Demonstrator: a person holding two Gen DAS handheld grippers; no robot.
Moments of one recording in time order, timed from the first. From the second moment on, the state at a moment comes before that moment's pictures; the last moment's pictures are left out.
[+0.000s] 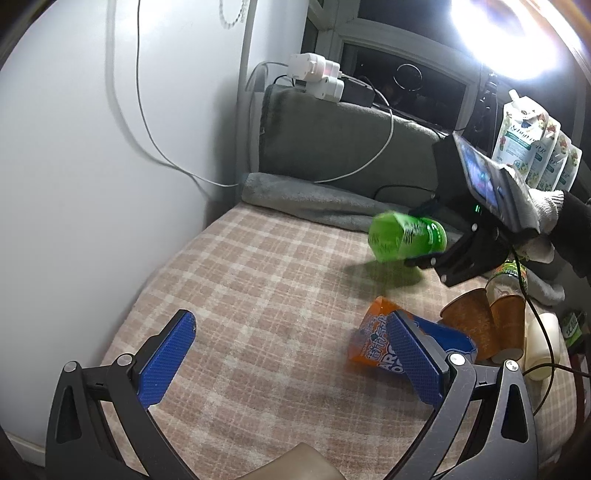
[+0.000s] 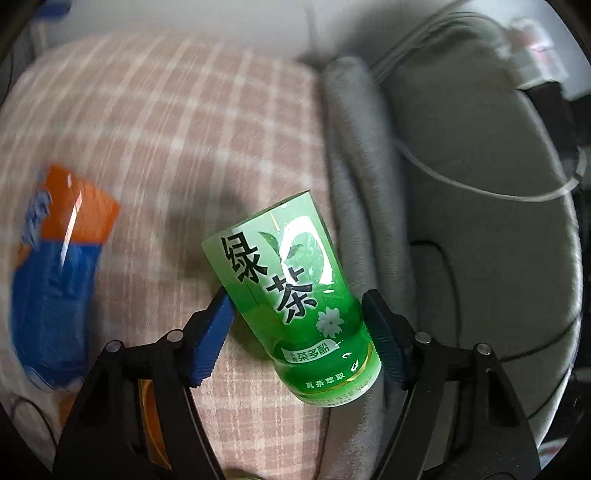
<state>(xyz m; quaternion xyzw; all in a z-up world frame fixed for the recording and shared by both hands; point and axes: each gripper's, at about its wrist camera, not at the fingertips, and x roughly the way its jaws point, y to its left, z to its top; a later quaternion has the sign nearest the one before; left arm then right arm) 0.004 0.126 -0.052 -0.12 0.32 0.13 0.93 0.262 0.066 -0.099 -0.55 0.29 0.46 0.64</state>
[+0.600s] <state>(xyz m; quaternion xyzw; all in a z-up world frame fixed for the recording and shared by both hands) -0.020 0.094 -0.031 -0.09 0.29 0.10 0.95 0.166 -0.008 -0.004 -0.38 0.27 0.44 0.76</state>
